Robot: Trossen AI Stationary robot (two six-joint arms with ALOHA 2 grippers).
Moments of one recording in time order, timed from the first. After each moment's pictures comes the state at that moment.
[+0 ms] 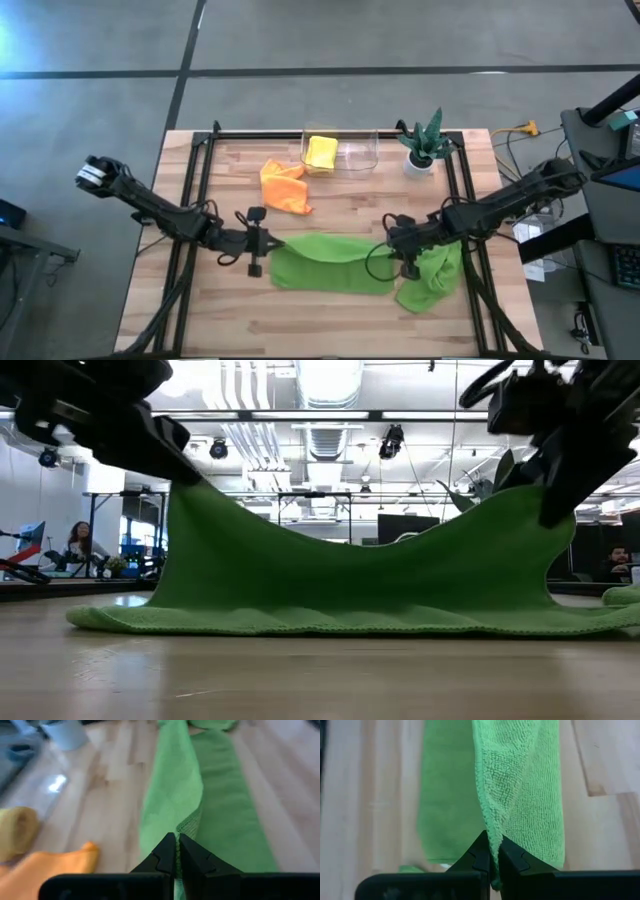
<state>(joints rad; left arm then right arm) -0.42 1.11 0.50 0.05 -0.42 -0.08 0.35 1.21 0.65 -0.43 0.00 0.47</state>
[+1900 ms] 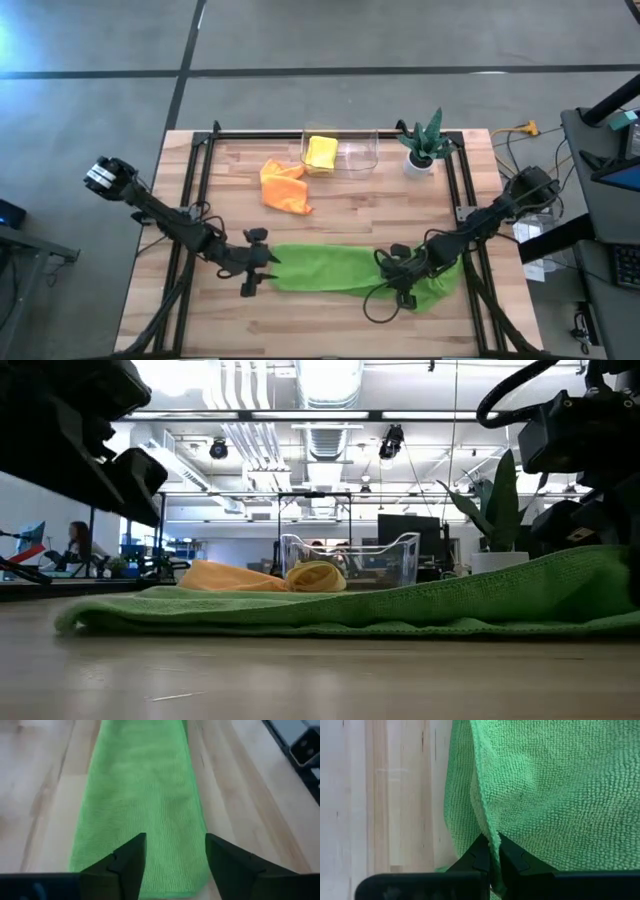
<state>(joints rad) -0.53 1.23 0.48 0.09 -0.27 -0.36 0.56 1.53 0.68 -0.23 0.00 0.64</state>
